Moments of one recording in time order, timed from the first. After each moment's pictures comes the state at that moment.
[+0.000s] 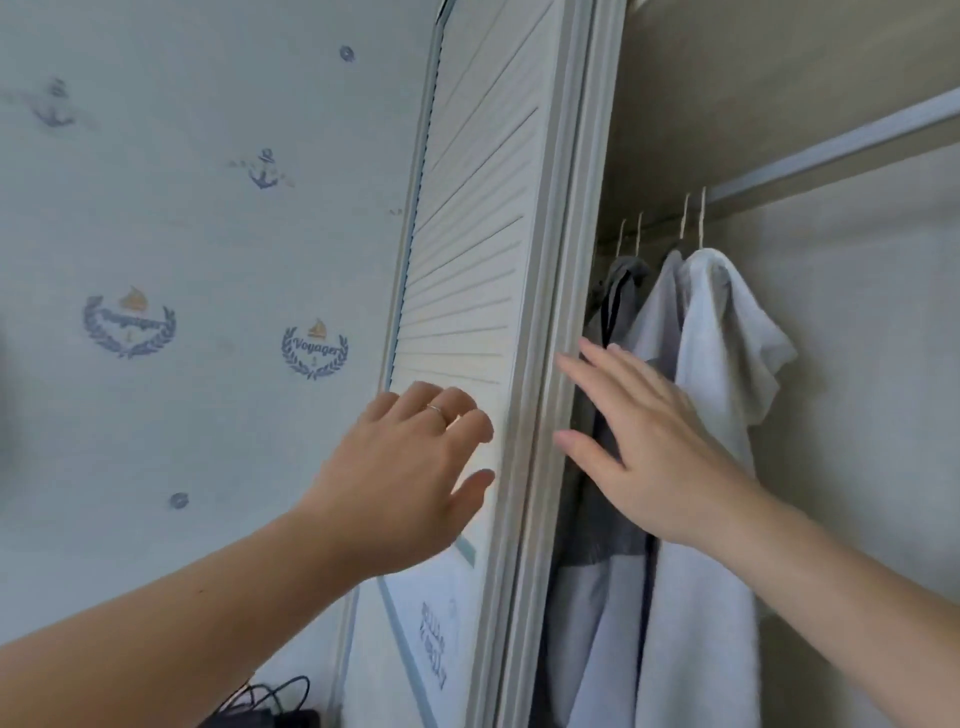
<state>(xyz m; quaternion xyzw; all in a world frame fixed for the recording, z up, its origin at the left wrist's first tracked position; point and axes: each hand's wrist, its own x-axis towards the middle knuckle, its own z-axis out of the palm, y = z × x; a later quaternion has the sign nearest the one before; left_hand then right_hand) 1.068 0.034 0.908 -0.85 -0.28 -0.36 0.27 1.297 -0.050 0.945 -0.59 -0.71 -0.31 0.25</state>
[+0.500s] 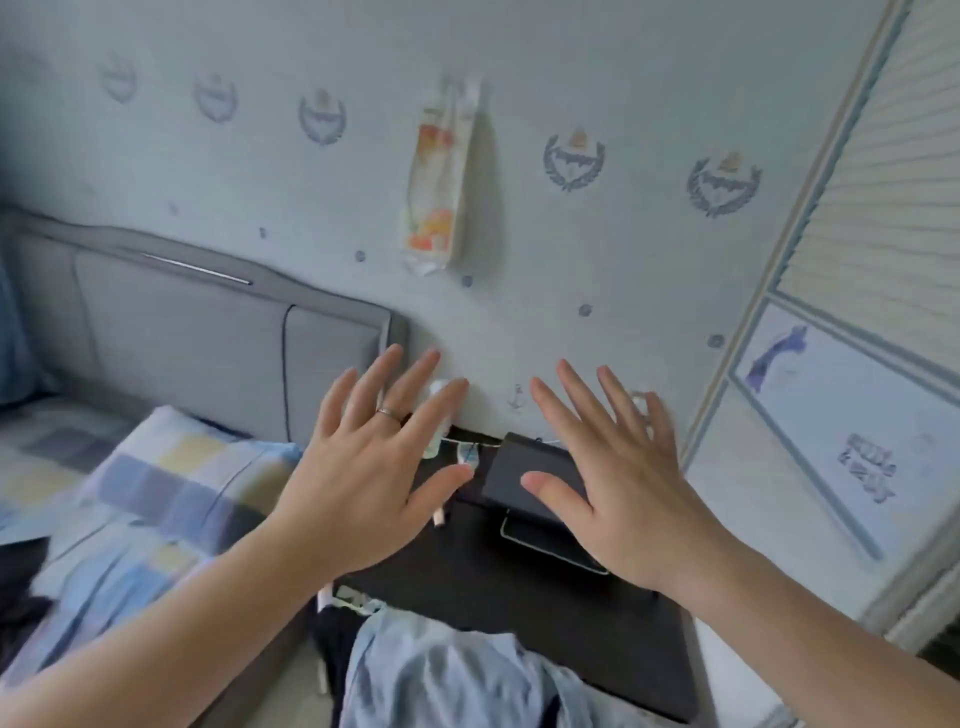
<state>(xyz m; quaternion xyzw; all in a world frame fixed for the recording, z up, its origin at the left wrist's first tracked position) 0.687 -0.124 0.705 -0.73 -0.61 -0.25 0.17 0.929 -0.076 0.741 -0.43 -0.89 -0.09 0.14</state>
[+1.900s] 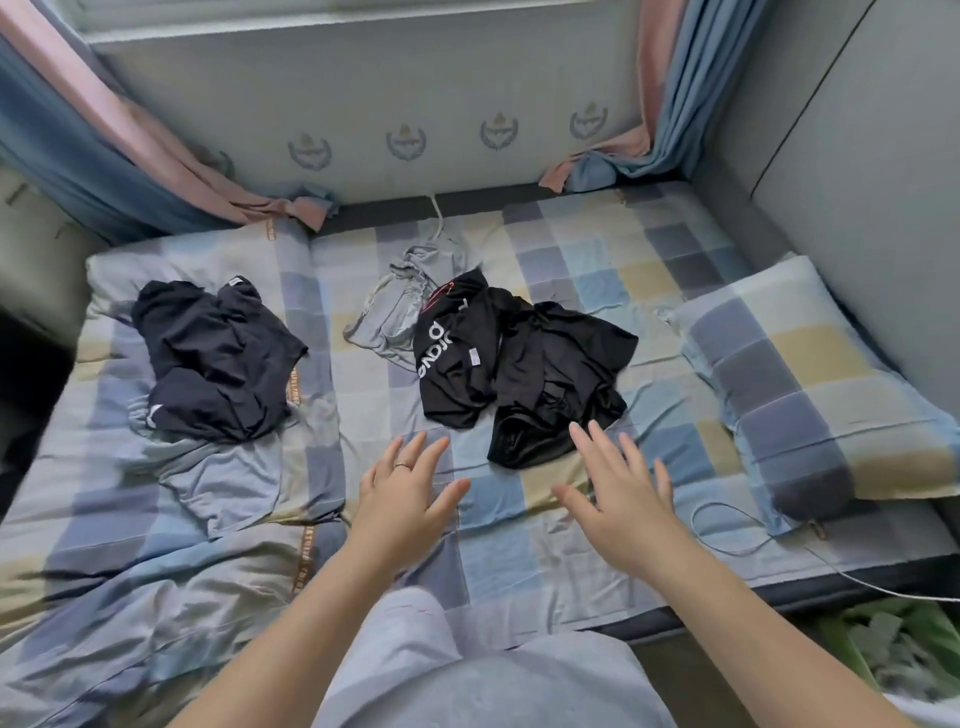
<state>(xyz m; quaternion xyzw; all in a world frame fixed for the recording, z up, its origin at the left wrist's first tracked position) 0.094 -0.428 0.359 -0.11 -0.96 -0.18 -0.19 0.155 -0.170 0.385 -0.08 -0.95 0.22 -0.18</state>
